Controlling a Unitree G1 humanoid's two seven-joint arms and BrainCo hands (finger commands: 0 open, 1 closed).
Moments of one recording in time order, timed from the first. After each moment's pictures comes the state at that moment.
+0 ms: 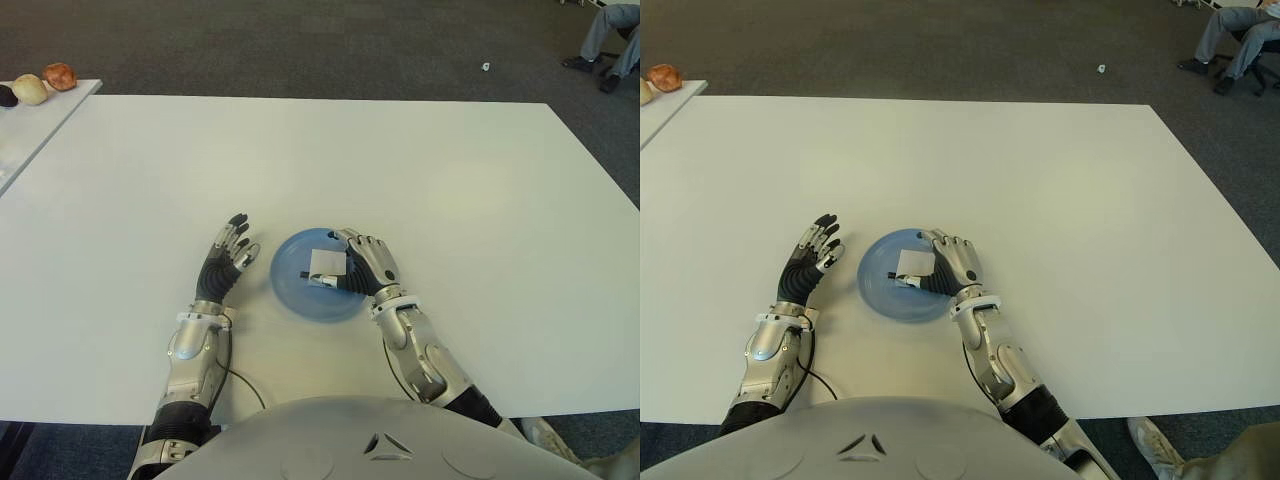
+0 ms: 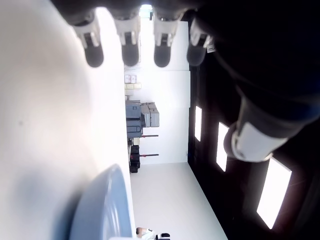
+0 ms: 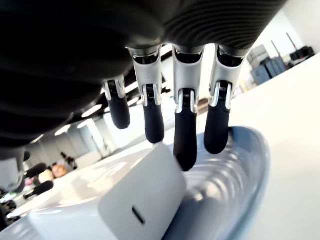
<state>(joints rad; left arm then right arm) 0.21 0.08 0.06 0.39 -0.12 -0.53 -0.23 0.09 -0.24 0.56 -0.11 -0.92 0.13 -0.10</state>
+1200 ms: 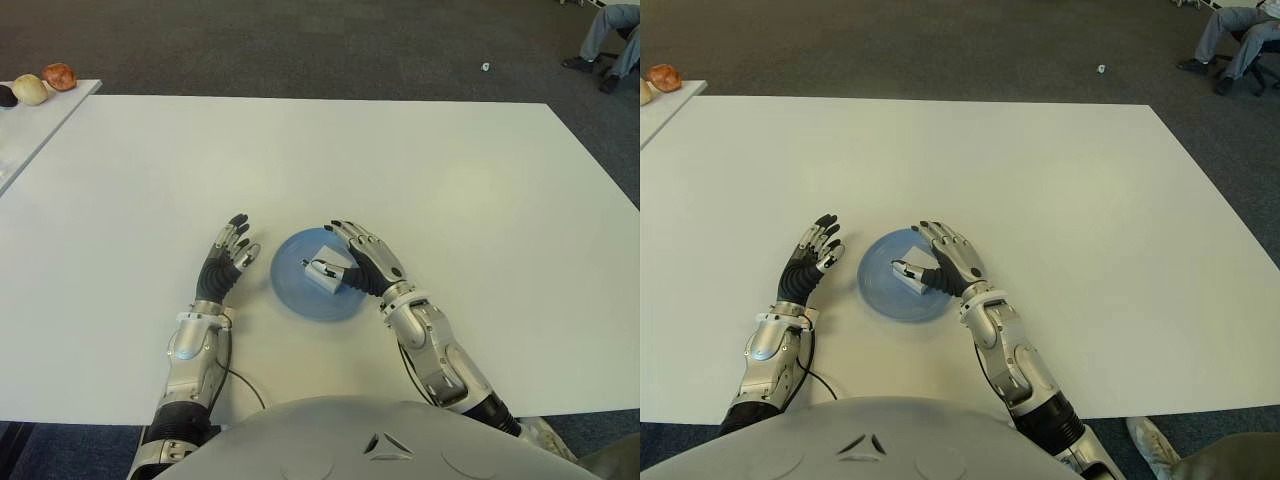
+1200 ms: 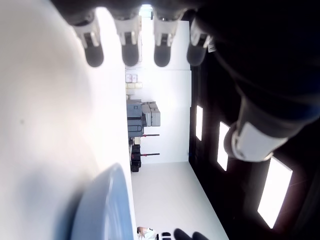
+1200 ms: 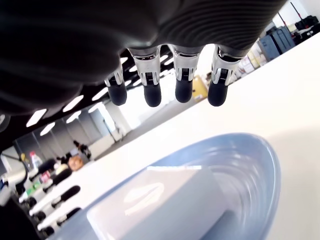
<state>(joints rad) 0.22 0.09 0.06 0.39 -0.12 -0.52 -0.23 0.13 -0.24 0.48 -0.23 -0.82 0.10 0.02</state>
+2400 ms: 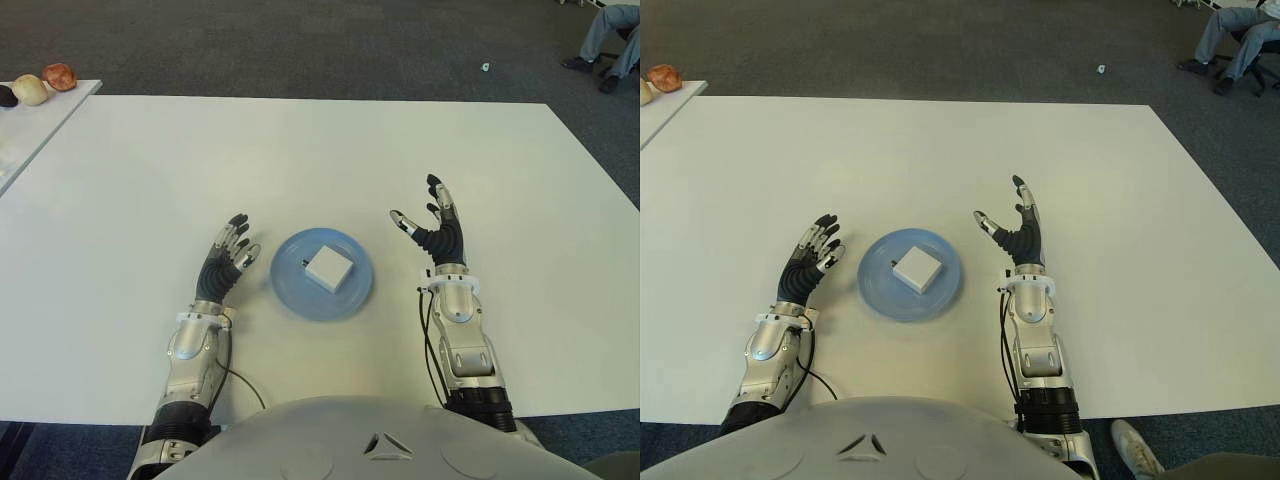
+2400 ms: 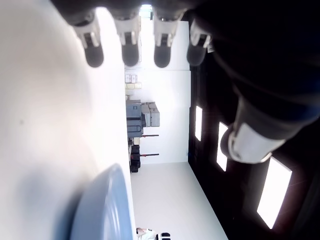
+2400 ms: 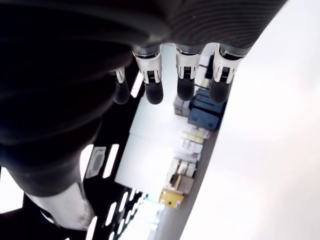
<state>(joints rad) 0.21 0.08 0.06 0.40 -0.12 -0.53 -0.23 0.11 -0.05 0.03 -0.12 -0.28 0.00 -0.18</state>
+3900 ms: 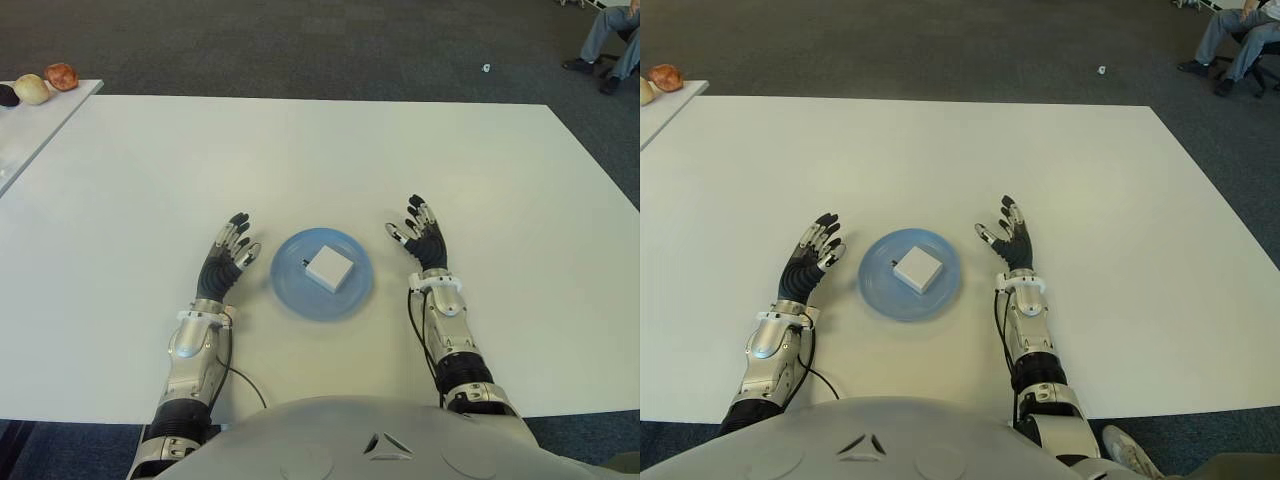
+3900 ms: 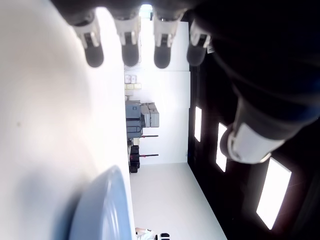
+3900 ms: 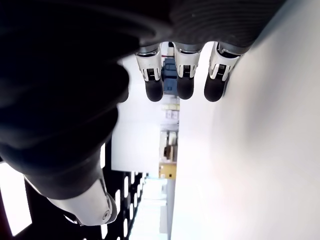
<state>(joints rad) 0.20 0.08 0.06 0.41 -0.12 -0.53 -0.23 -0.10 -0.05 -0.06 0.60 -0.03 -0.43 0.00</state>
